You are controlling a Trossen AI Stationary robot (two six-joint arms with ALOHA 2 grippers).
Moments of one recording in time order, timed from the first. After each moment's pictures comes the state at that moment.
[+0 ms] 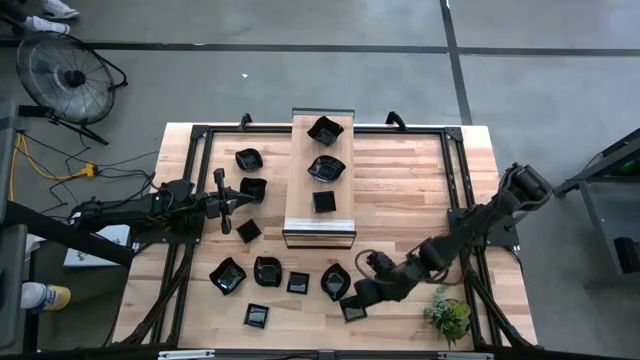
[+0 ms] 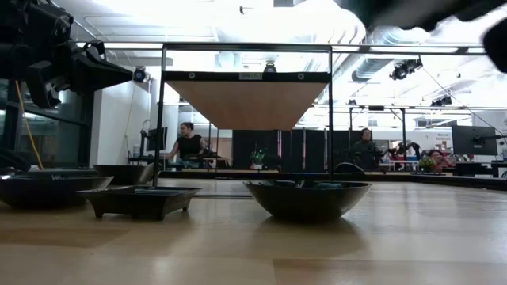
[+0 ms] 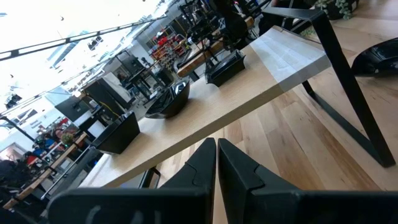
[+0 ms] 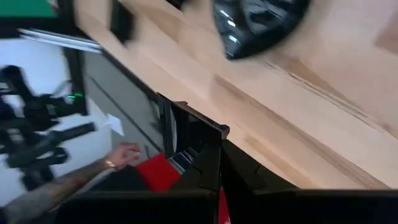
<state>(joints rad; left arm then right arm) 0.08 0.01 0.04 -0.05 -0.06 0.66 0.60 1.57 1.00 -0.20 0.08 1.79</state>
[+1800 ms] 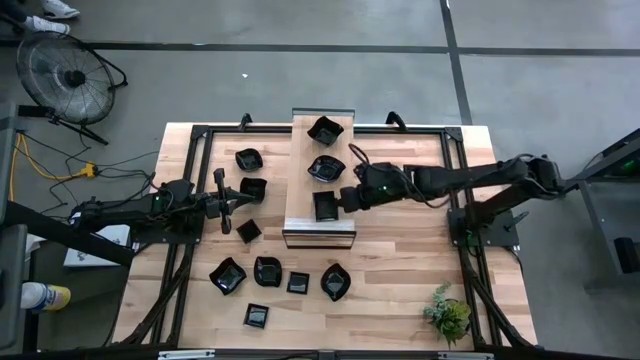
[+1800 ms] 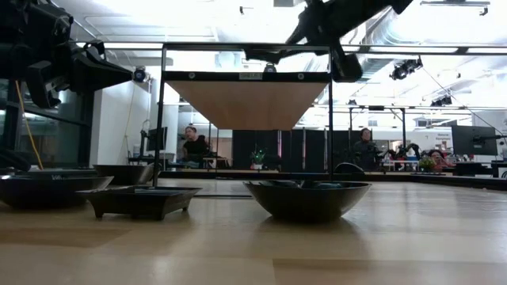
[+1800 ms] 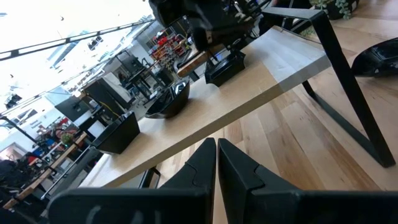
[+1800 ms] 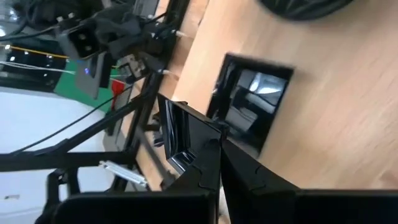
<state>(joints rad) 0.08 0.01 0.04 -0.05 -0.06 0.66 -0.04 1.40 1.01 -0.15 -0.04 1.19</state>
